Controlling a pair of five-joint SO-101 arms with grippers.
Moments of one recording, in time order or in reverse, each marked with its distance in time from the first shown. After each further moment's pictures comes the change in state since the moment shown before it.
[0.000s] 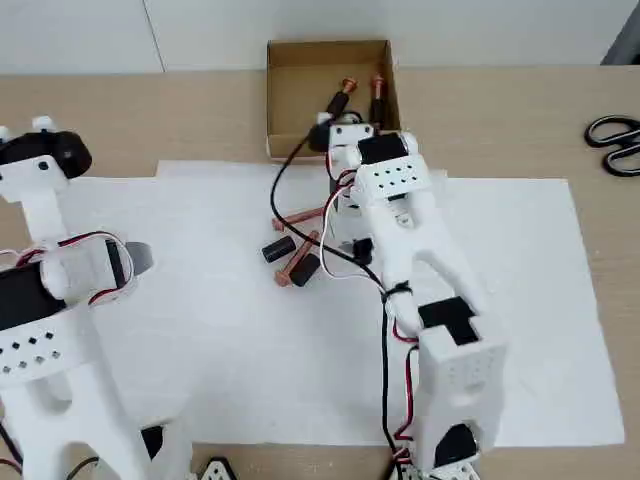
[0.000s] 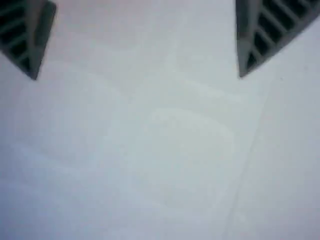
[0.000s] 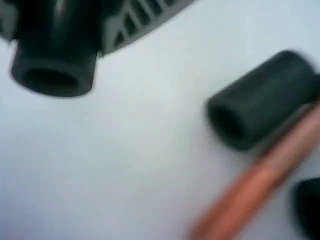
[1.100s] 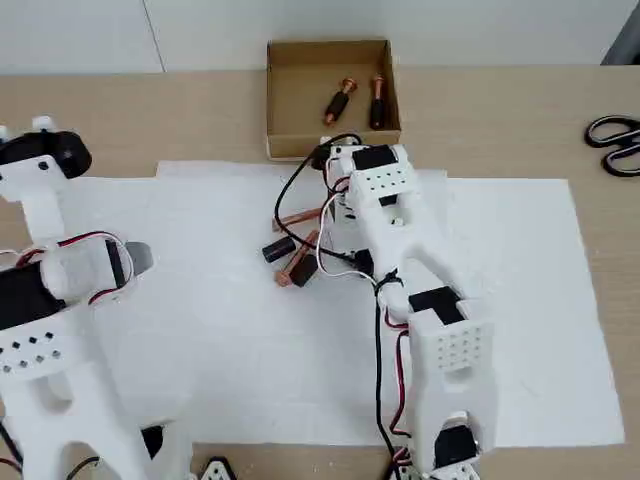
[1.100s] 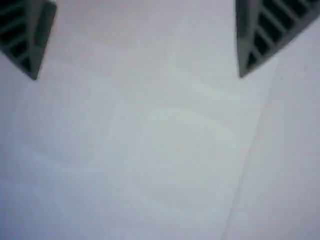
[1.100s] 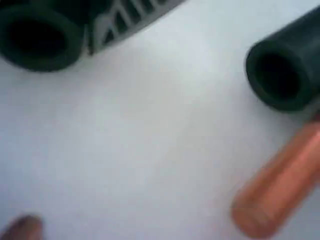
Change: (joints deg) left arm 0.0 0.0 0.0 0.0 0.0; right arm -0.4 8.6 -0.7 -2.1 -0.6
